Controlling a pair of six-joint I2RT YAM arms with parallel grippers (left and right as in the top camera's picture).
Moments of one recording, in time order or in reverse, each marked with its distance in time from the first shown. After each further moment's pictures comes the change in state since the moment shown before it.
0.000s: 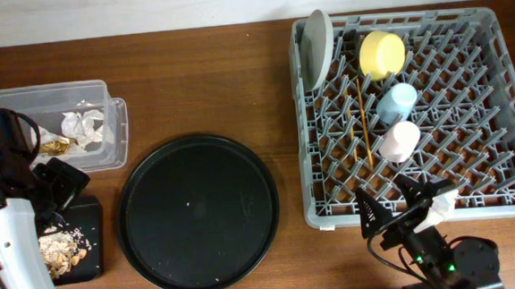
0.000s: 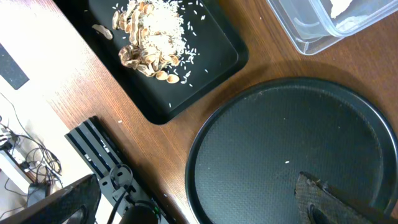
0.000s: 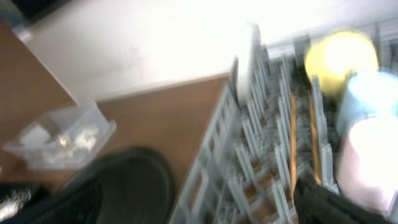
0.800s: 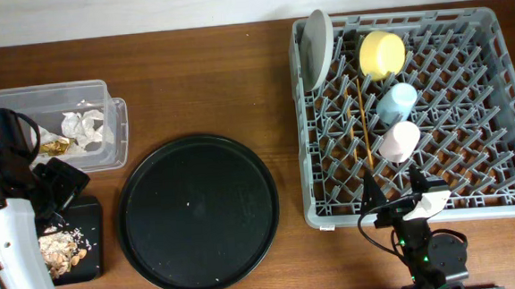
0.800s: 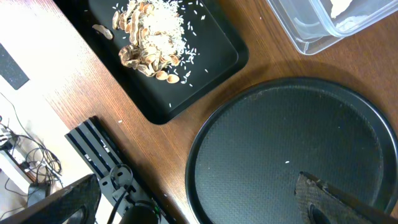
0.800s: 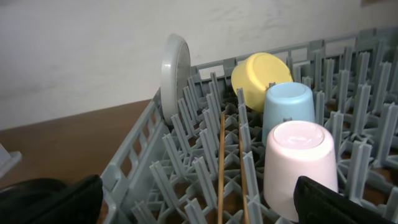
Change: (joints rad) left arm 0.000 0.000 0.000 0.000 0.000 0.000; right arm 0.000 -0.044 -0.333 0.366 0.275 -0.104
